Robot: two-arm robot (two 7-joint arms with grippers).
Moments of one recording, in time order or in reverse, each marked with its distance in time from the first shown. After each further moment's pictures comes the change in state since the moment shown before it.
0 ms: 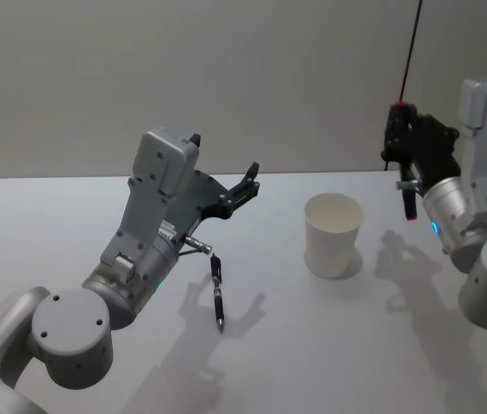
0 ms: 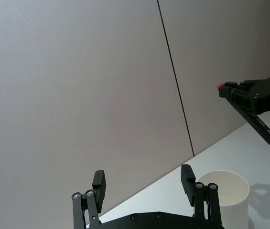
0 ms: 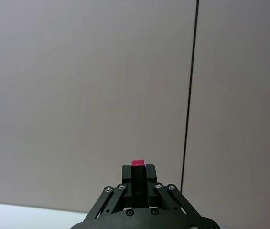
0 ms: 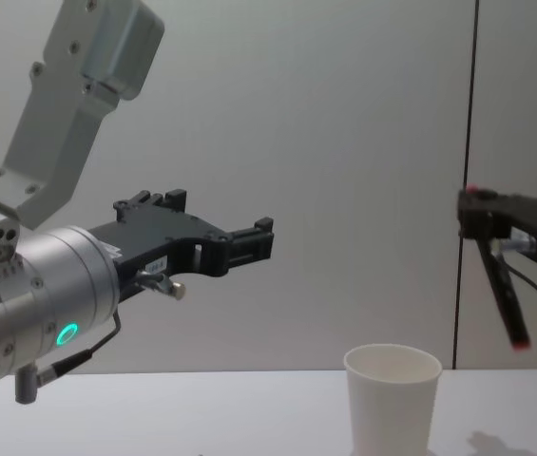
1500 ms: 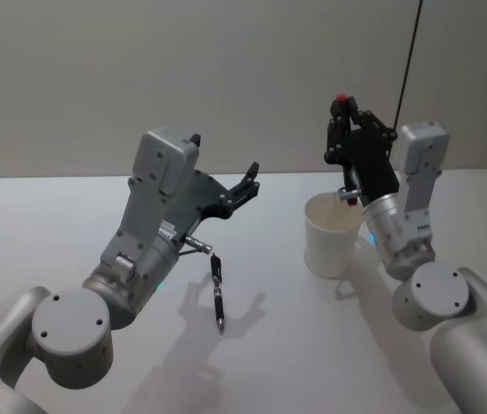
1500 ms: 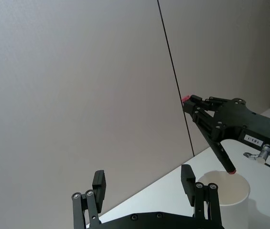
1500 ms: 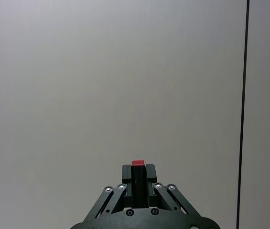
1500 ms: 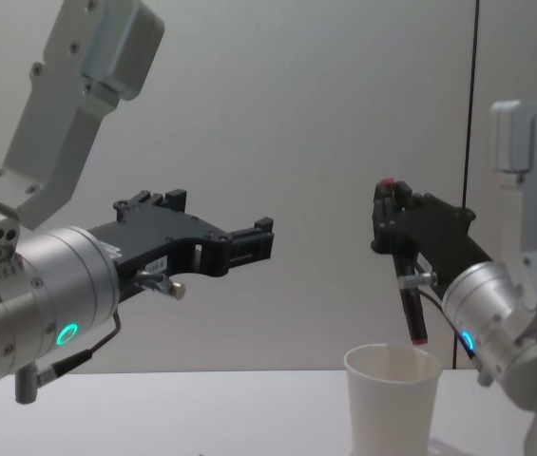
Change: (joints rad) left arm 0.000 0.000 0.000 0.000 0.000 0.000 0.000; right arm 0.210 -0.116 -0.052 0.547 -0.059 -0.621 0.041
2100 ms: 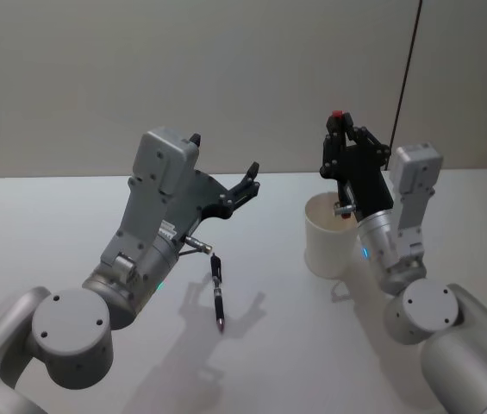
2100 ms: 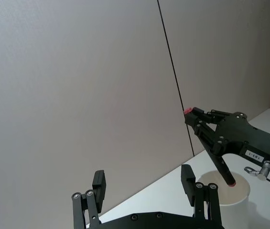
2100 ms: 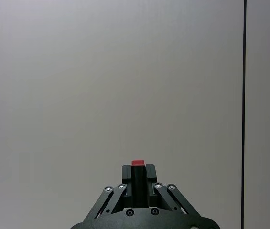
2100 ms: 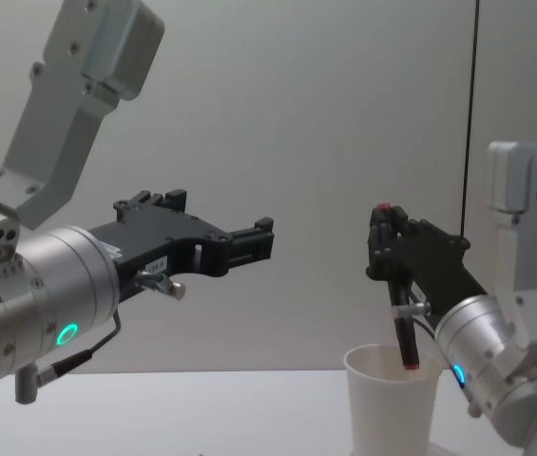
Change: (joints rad) left arm 0.000 0.000 0.000 0.000 0.000 0.000 0.000; right arm 0.039 -0.023 -0.002 0.151 0.023 -0.116 0.003
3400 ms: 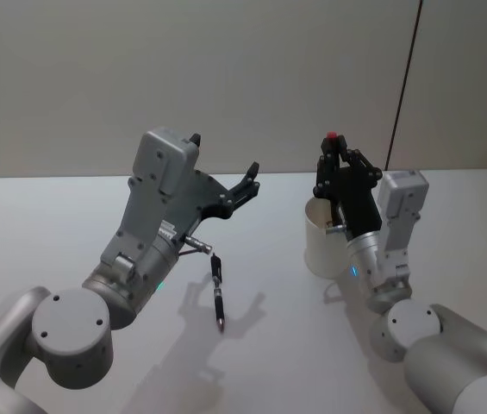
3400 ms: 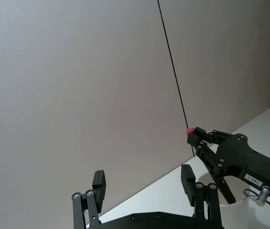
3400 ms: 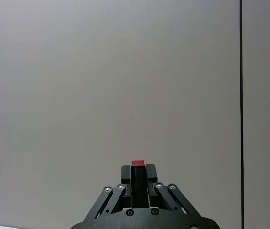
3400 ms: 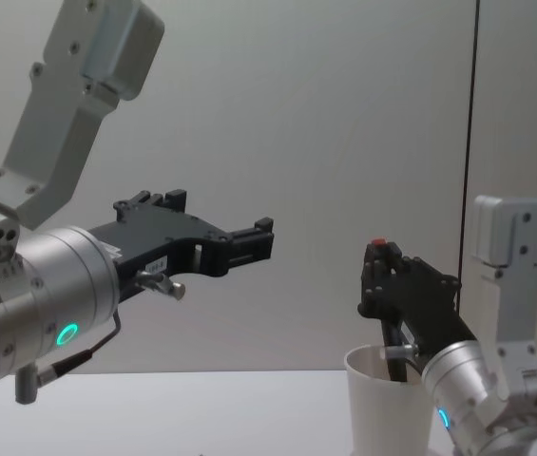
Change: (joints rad) left arm 0.000 0.000 0.000 0.000 0.000 0.000 0.000; right arm 0.138 -0.059 0.010 0.369 0.001 -0.219 -0.035
